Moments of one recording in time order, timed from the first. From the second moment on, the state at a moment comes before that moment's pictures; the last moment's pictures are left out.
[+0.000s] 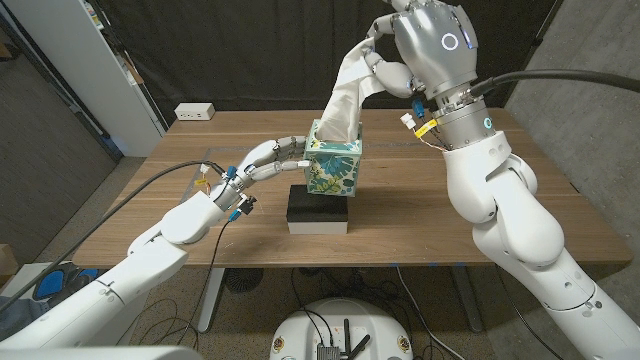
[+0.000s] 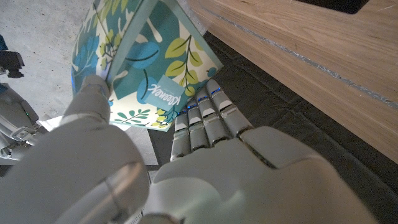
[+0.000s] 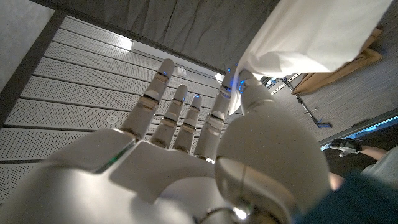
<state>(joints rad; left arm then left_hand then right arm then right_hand) 1.16 0.83 0.29 -1.81 -0.26 -0.55 -0.08 0.66 -0.02 0.42 -0.17 0.21 0.44 0.10 0.21 0.20 0.44 -0.01 0.24 0.24 0.49 -0.05 0.19 0.18 0.46 -0.02 0.22 0.18 -1.14 -0.61 -0.34 -2.55 -1.32 -0.25 -0.20 0.93 0.04 0.42 -0.16 0.28 1.05 -0.11 0.50 0.21 0.45 -0.10 0.26 0.24 0.35 -0.04 0.41 0.46 0.68 0.08 0.28 0.18</state>
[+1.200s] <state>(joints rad) 1.15 0.82 0.30 -1.81 -0.25 -0.57 -0.08 0.67 -0.01 0.42 -0.17 0.20 0.44 0.10 0.20 0.20 0.43 -0.01 0.24 0.24 0.49 -0.04 0.19 0.18 0.46 -0.02 0.22 0.18 -1.18 -0.57 -0.32 -2.58 -1.41 -0.28 -0.29 0.93 0.04 0.42 -0.16 0.28 1.05 -0.13 0.49 0.21 0.46 -0.11 0.25 0.24 0.35 -0.04 0.41 0.46 0.68 0.08 0.27 0.18</state>
